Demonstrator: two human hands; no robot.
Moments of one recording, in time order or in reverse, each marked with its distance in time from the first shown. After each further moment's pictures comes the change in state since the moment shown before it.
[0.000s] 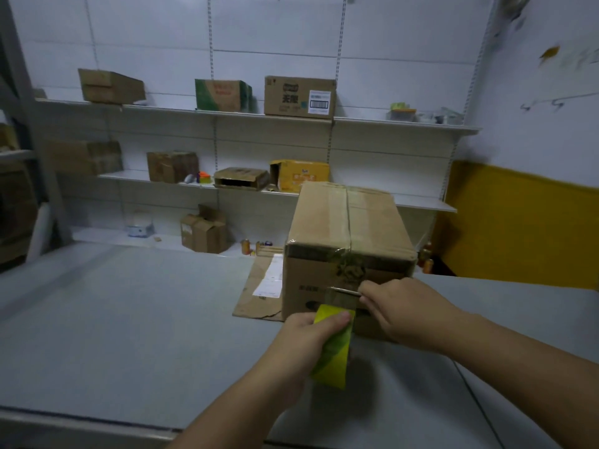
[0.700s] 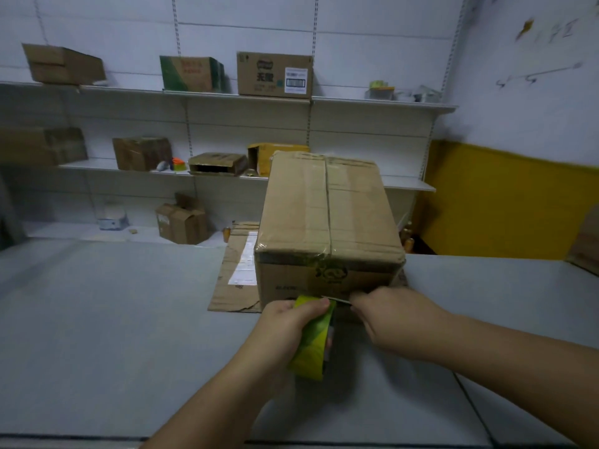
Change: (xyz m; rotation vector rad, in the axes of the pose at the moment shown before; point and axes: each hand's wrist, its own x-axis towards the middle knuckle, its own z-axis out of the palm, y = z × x) left_hand 0.001 0.009 0.009 -0.066 0.053 -0.058; right_hand -0.016 -0.005 0.015 0.002 -0.119 0.078
